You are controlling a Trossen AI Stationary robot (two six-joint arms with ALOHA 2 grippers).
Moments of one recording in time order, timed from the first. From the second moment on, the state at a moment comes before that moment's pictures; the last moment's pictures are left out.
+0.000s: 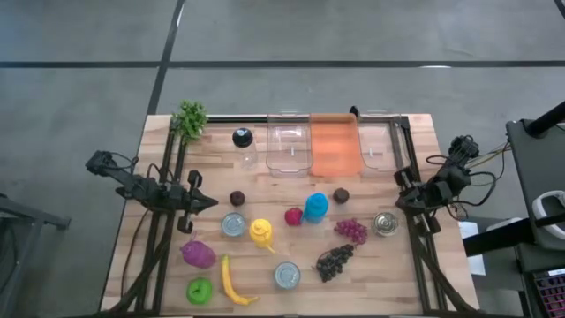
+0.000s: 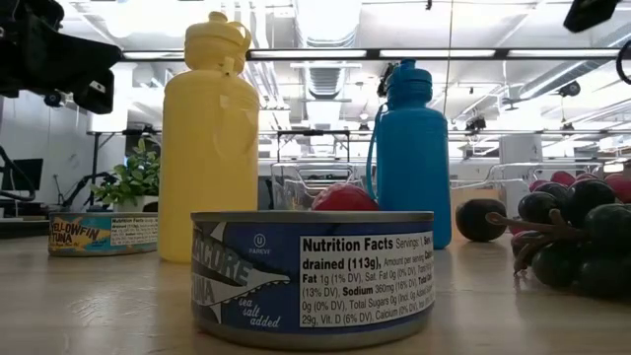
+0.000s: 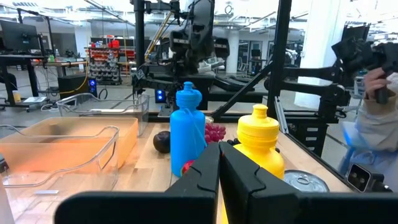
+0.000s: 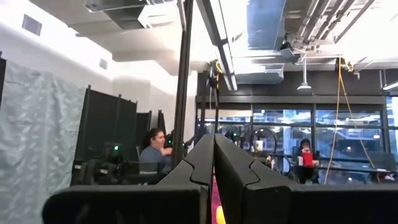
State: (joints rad) left arm -0.52 0.00 0.00 0.07 -0.44 0.00; right arm 0.84 0.01 0.07 0.52 0.47 -0.31
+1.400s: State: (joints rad) left arm -0.52 0.00 0.00 0.07 -0.44 0.00; right arm 0.70 0.81 1.12 -0.72 0.72 0.18
